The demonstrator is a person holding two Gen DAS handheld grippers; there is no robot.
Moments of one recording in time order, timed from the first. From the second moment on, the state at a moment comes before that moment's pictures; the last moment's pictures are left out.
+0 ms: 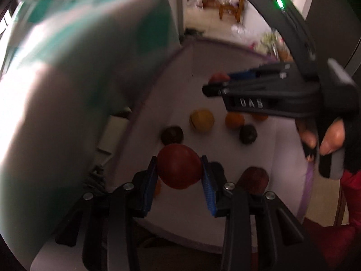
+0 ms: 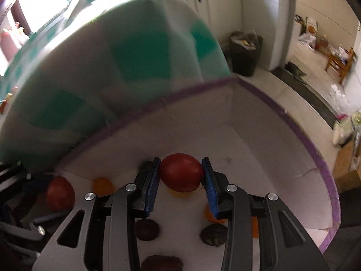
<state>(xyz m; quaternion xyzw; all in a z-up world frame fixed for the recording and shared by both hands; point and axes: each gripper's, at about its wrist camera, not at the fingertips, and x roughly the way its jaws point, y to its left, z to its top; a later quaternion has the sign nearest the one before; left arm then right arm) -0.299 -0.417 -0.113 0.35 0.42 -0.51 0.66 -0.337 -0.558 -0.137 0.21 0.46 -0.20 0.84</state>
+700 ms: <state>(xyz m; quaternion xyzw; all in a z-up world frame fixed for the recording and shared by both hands) -0.325 -0.415 -0.131 0.39 0.39 -0.52 0.65 -0.344 -0.574 -0.143 0.24 0.46 -0.24 0.82</state>
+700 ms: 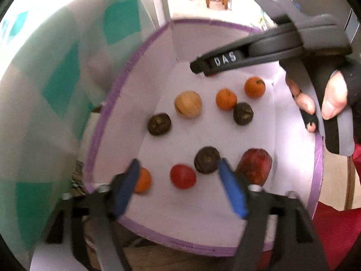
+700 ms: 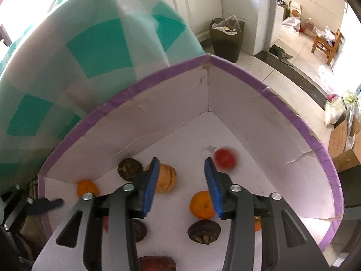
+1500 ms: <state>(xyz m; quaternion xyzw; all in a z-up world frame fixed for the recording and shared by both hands) -0.137 -0.160 0.049 0.05 0.27 -0.28 0.92 -0.283 -0.438 0.021 0.13 0.28 -0.07 0.95</state>
